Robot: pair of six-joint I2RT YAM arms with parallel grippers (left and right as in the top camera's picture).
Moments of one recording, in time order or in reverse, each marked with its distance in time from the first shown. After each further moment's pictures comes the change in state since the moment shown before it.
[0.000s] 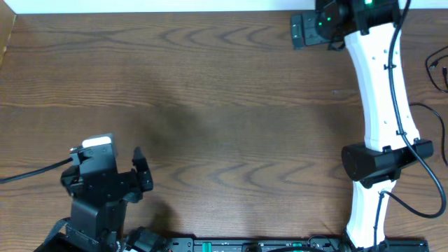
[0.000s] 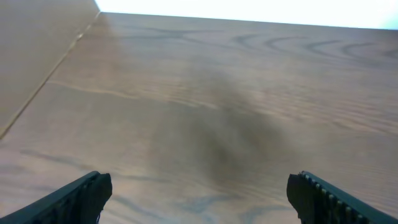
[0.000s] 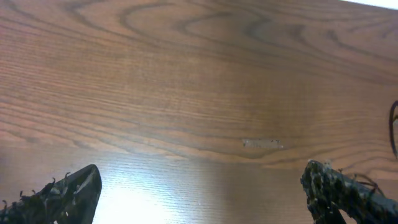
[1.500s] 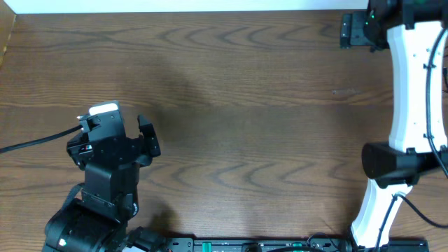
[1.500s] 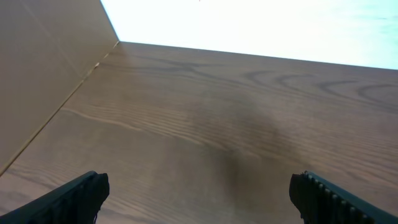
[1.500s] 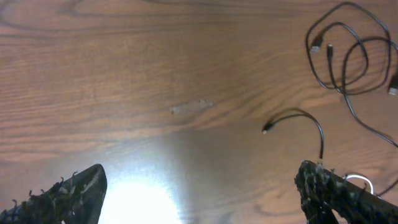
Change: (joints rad) left arm 0.051 0.148 0.000 0.259 -0.037 0.073; right arm -0.187 -0.067 -0.012 -0.143 0.102 0.074
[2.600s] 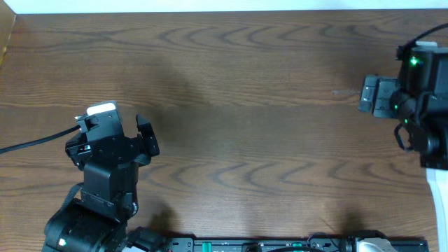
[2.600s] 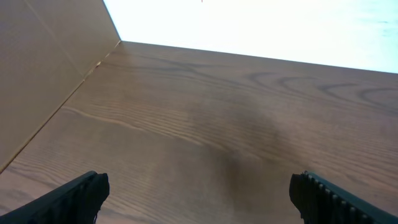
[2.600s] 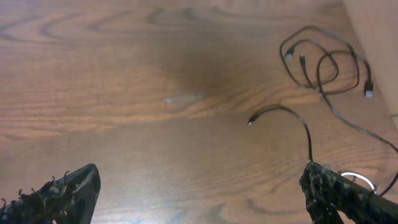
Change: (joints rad) left arm 0.006 0.000 0.000 0.005 0.000 -0.008; right arm -0.018 -0.882 -1.083 0.542 -0.023 -0.070
